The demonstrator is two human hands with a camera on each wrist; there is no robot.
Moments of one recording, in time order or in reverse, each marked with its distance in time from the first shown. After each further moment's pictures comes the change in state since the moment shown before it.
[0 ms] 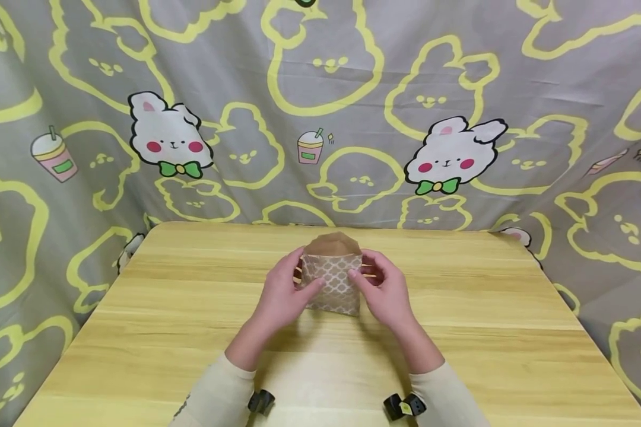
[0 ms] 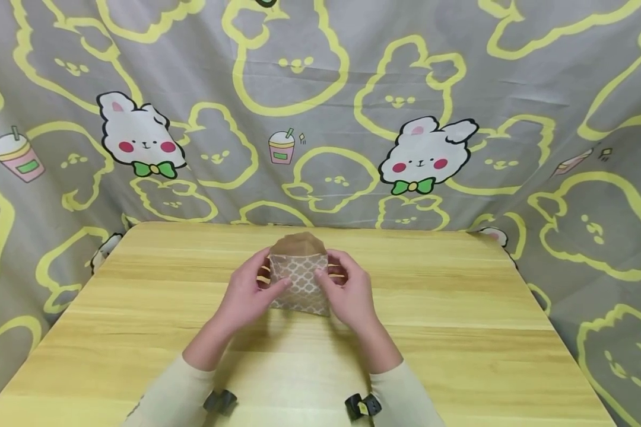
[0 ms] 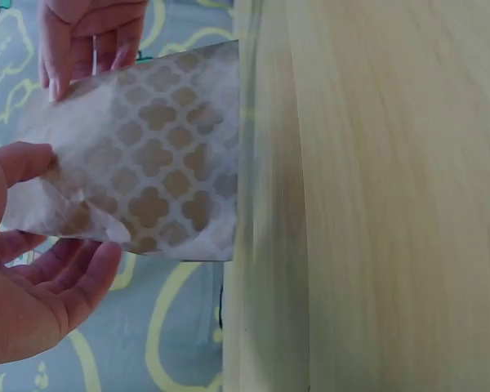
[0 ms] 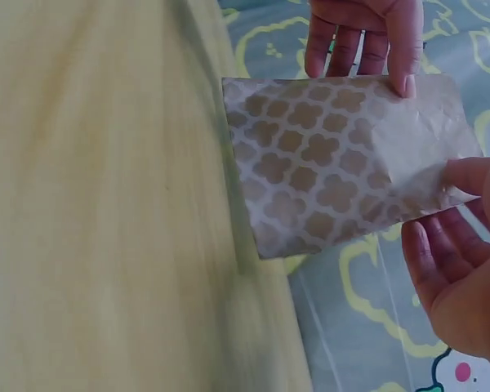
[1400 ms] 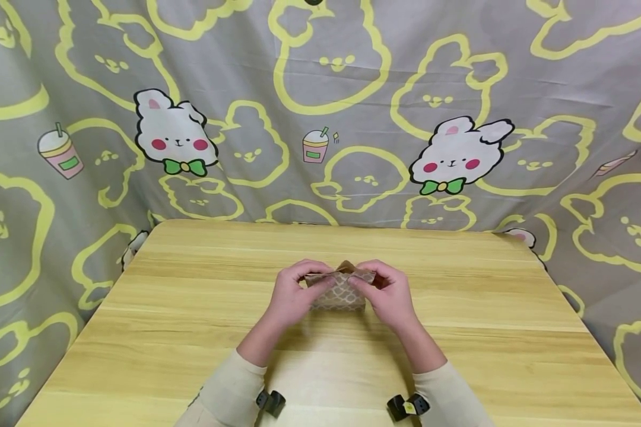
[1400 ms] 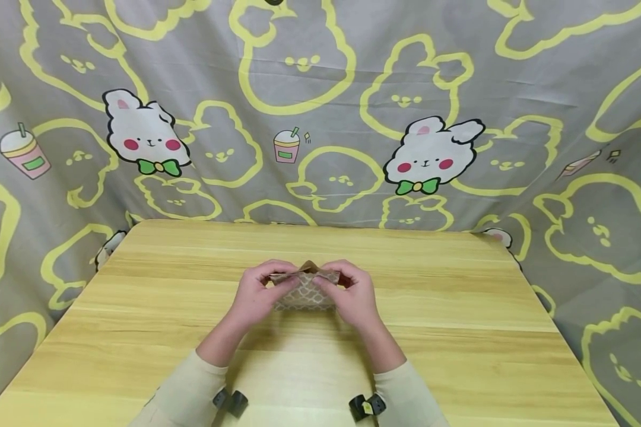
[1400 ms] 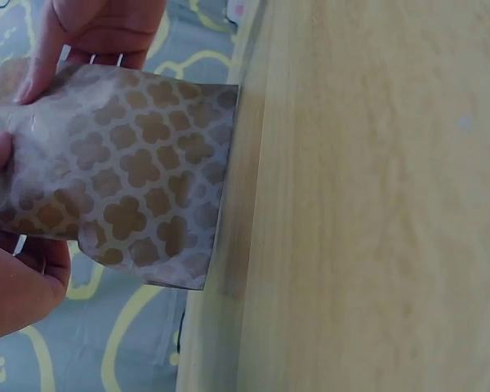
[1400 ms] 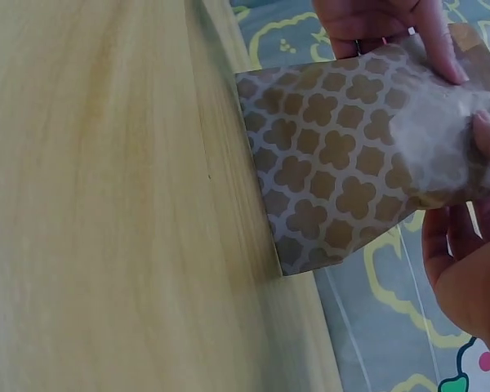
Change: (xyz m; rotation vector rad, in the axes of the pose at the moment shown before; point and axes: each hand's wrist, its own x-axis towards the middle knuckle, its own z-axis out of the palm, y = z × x) left_hand -0.005 0.026 0.001 -0.369 0.026 0.086; right_hand -0.004 0.007 0.002 0.167 -0.079 -0.176
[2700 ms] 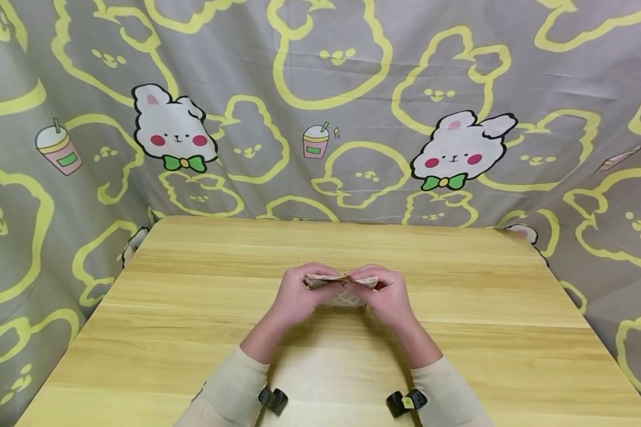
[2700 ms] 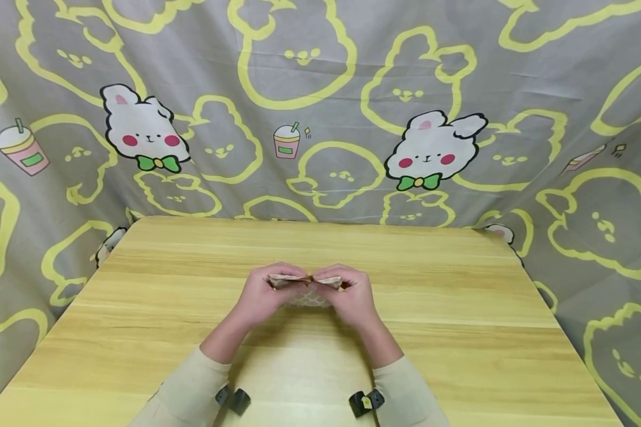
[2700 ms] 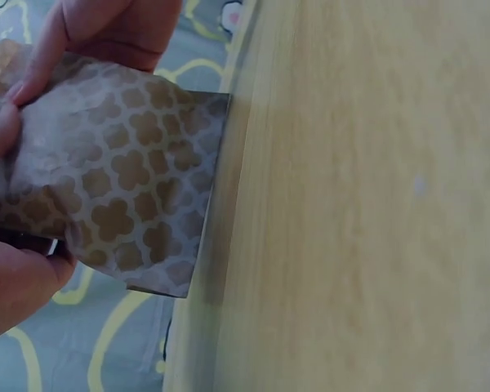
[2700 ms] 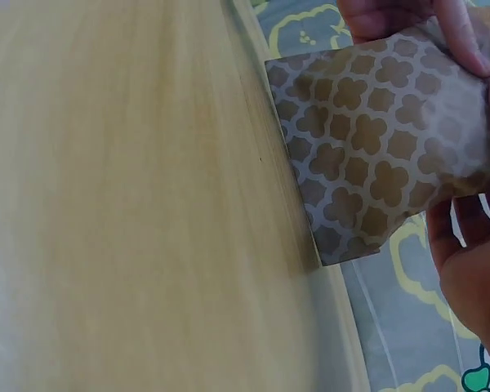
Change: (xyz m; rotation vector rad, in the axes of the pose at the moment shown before) left_hand -0.001 -0.005 0.004 -0.054 -0.101 -0.022; right_hand -0.004 0.024 -0.001 0.140 -0.103 -0.102
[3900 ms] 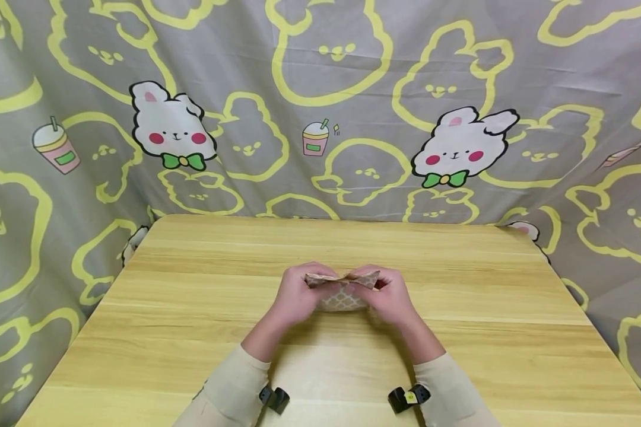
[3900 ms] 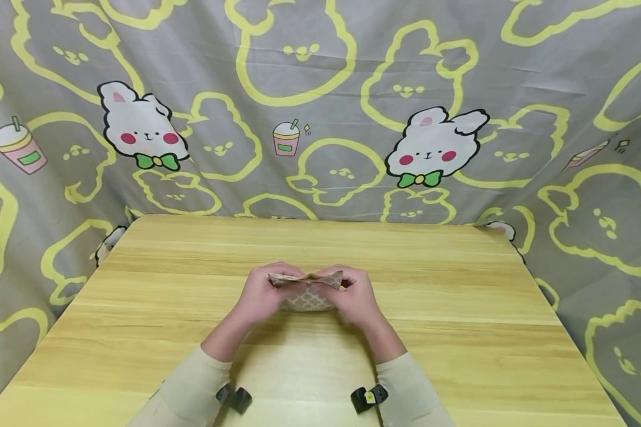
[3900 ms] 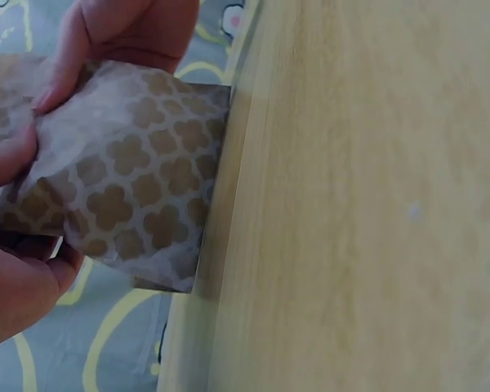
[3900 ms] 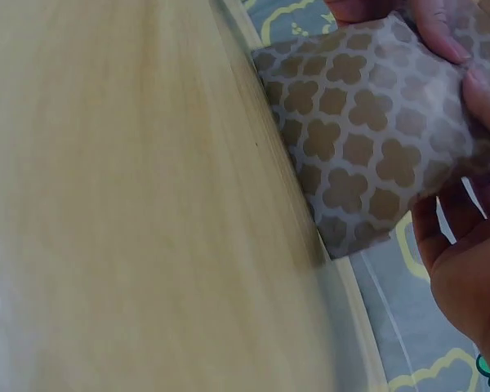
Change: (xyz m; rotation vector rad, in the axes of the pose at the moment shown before) left_hand 0.000 -0.001 0.000 0.117 -0.003 -0.015; right_hand -0.004 0.009 -0.008 -0.040 -0.061 0.079
